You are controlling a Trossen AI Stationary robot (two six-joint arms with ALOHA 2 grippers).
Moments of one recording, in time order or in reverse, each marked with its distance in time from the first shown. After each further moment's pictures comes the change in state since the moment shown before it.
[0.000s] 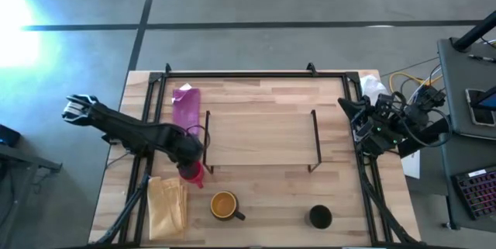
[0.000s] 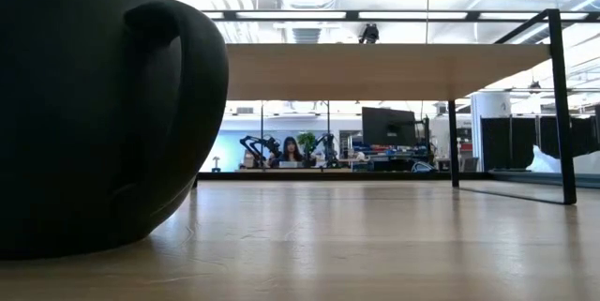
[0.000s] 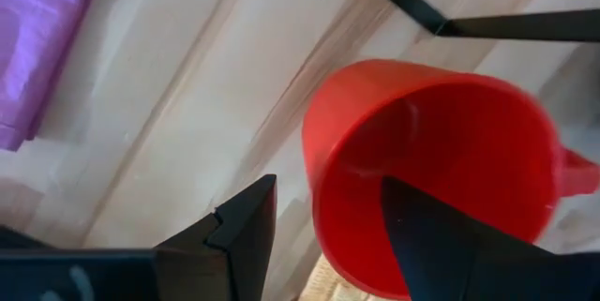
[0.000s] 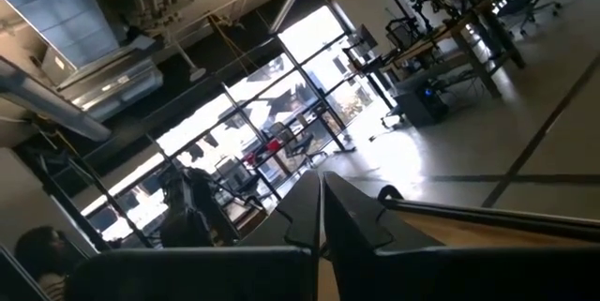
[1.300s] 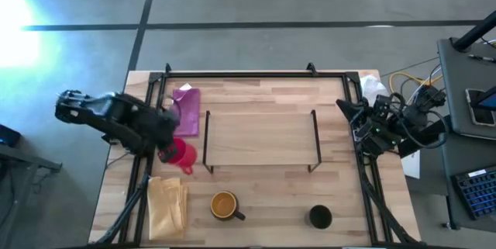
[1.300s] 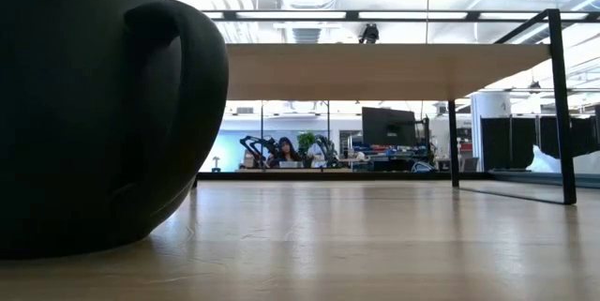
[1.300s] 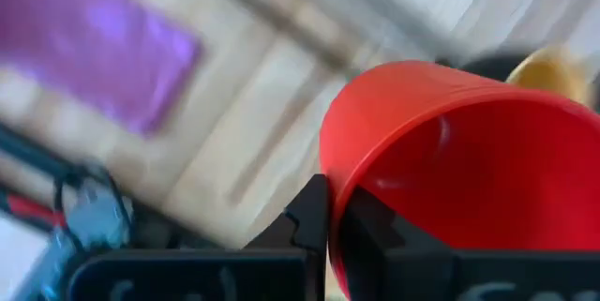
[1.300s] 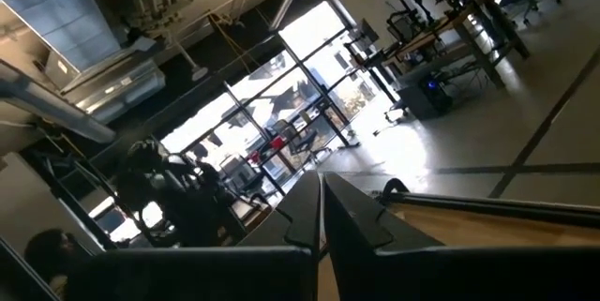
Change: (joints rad) left arm -0.005 -0.125 0.605 -0.509 -0.138 -0.019; right arm 0.000 0.023 0.000 -0.002 -0.003 0.064
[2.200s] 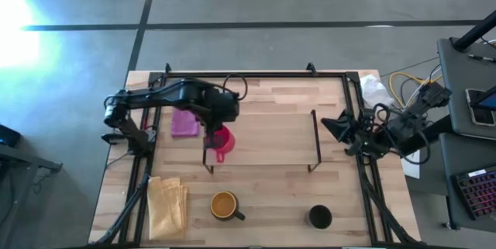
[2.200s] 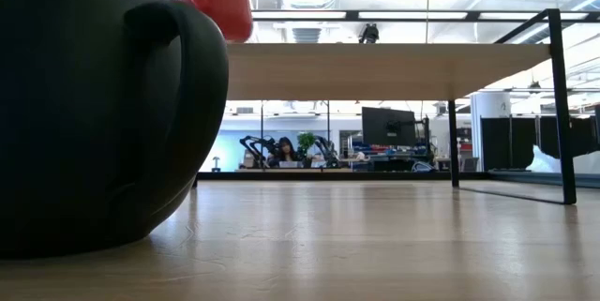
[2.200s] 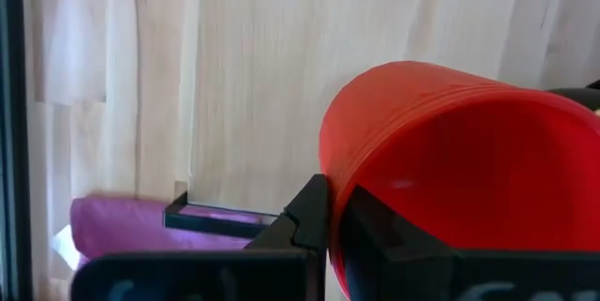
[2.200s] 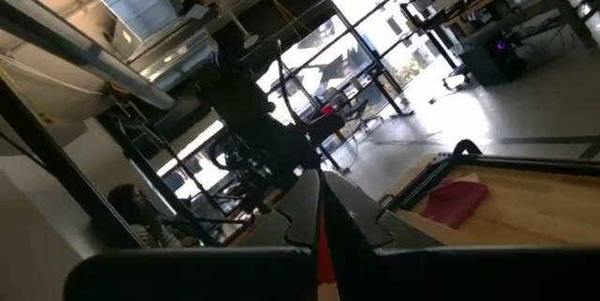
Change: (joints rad) left arm 0.298 0.581 0.483 -0.004 0.028 0.794; right arm 0.000 0.237 0.000 0.145 -0.172 0.137
